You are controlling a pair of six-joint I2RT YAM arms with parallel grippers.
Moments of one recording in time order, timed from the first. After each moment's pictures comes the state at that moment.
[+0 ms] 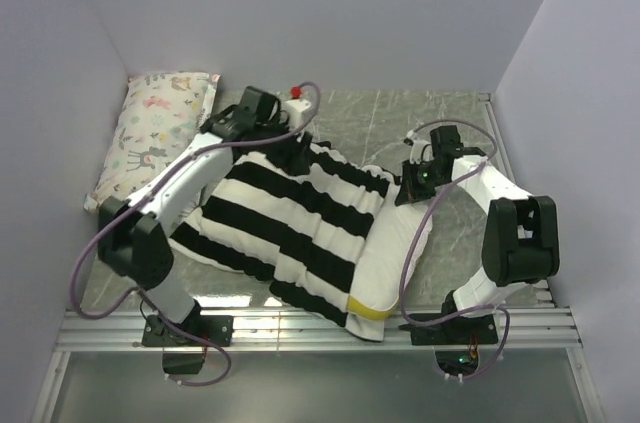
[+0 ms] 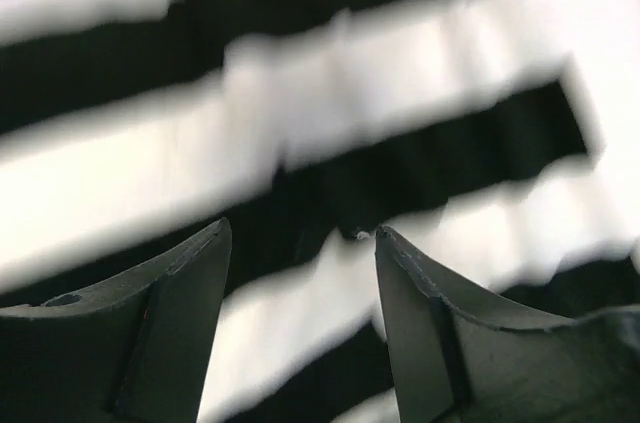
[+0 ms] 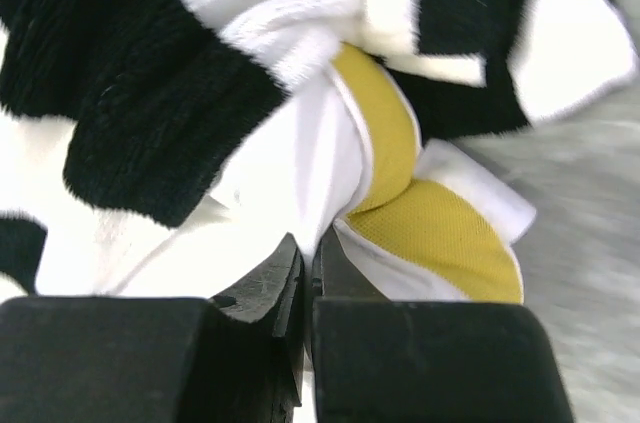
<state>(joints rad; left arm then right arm) -0.52 1.67 1.54 -0.68 0.45 0.10 0.08 1.60 1.05 -0.66 -0.50 -0.05</state>
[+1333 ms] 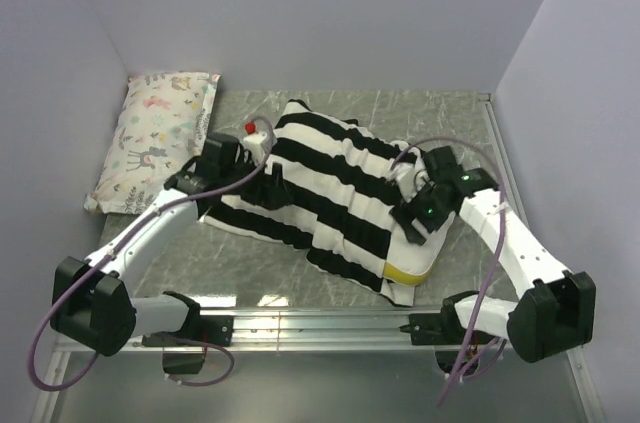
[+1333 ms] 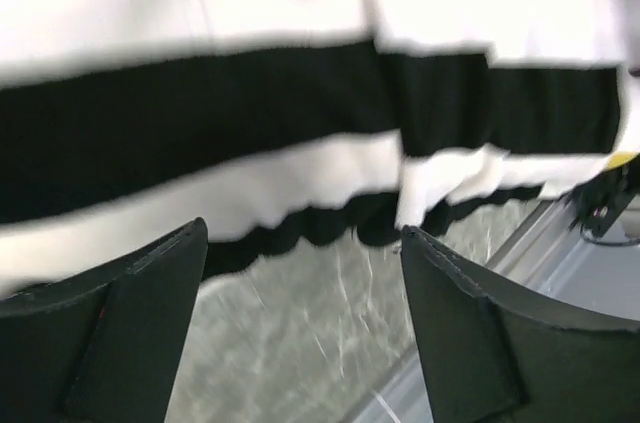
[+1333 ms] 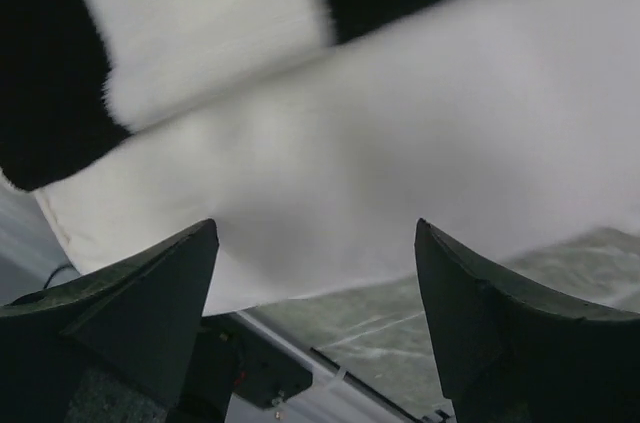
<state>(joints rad) -0.40 1.25 0.97 -0.42 0.46 -0.15 0.24 1.19 0.99 -1.03 -0.20 -0.52</state>
